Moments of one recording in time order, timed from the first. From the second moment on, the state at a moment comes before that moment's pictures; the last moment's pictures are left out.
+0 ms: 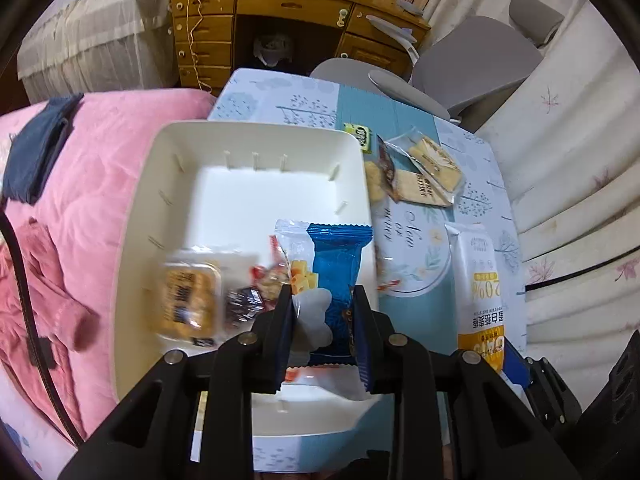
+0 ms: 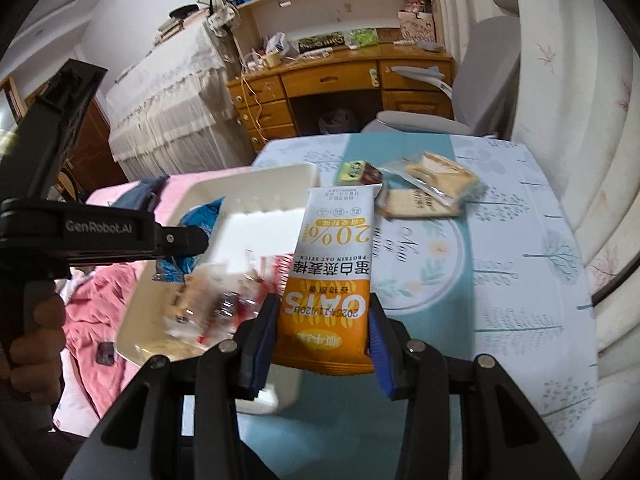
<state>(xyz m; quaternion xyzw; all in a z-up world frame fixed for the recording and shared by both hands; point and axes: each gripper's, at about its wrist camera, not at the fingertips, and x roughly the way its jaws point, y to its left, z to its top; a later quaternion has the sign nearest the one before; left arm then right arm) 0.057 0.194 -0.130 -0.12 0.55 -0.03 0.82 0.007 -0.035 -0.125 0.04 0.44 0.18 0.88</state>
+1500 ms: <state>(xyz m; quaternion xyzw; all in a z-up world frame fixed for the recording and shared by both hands) 0.111 0.222 -0.099 0.00 0.59 -0.18 0.79 -0.006 0.023 -0.117 -0.06 0.44 0.20 0.87</state>
